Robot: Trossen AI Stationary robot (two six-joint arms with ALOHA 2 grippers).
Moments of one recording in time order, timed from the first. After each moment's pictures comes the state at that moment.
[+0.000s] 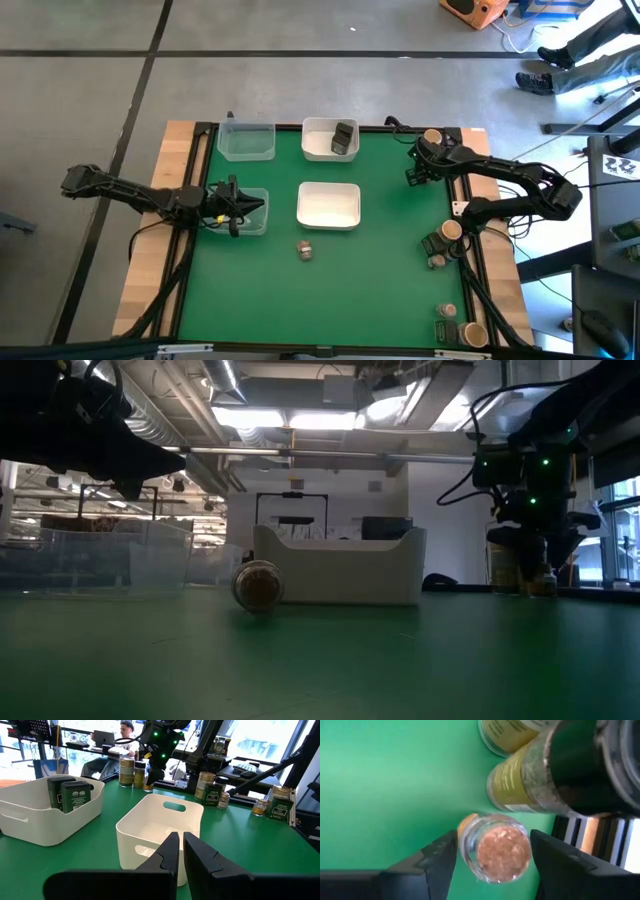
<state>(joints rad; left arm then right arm) -0.14 0.48 0.01 0.40 -0.34 -0.18 -0.72 1.21 0.60 -0.73 0.35 0.52</state>
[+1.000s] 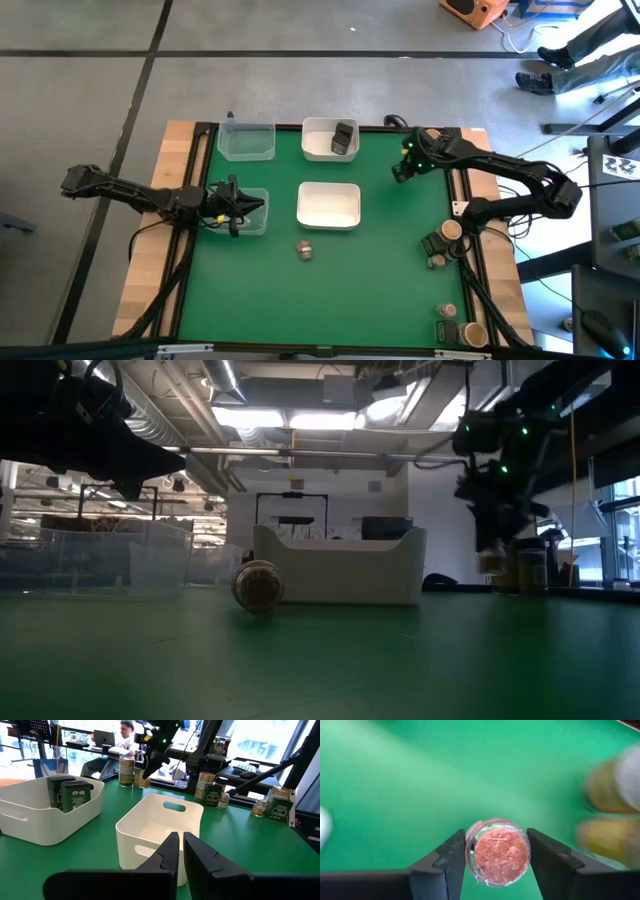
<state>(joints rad) -0.14 0.48 0.01 0.40 -0.34 -0.18 -0.63 1.21 0.77 -0.69 0.10 0.39</state>
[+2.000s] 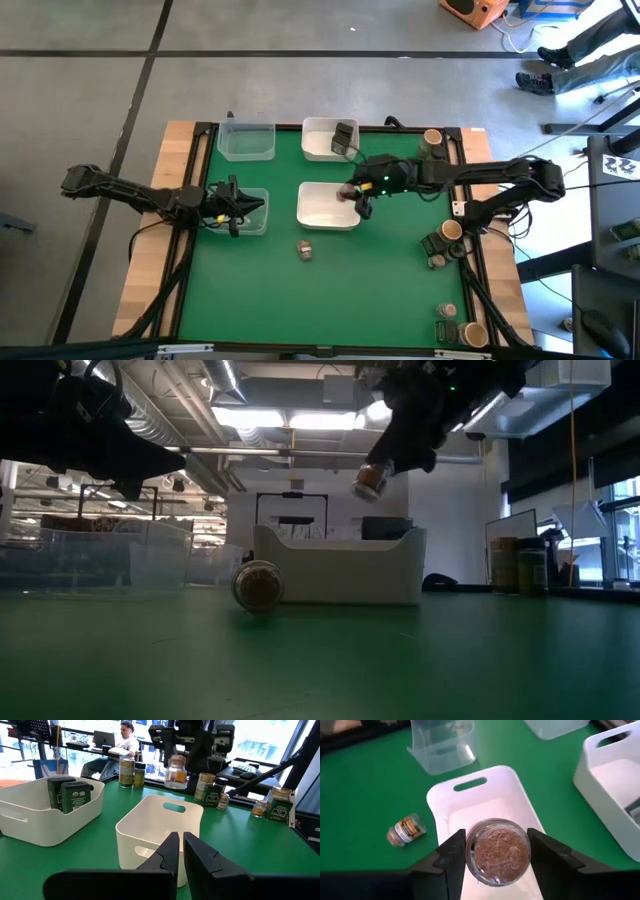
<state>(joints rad) -0.14 0.48 0.01 0.40 -0.34 -0.18 -0.11 1.40 0.99 -0.25 0.01 0.20</state>
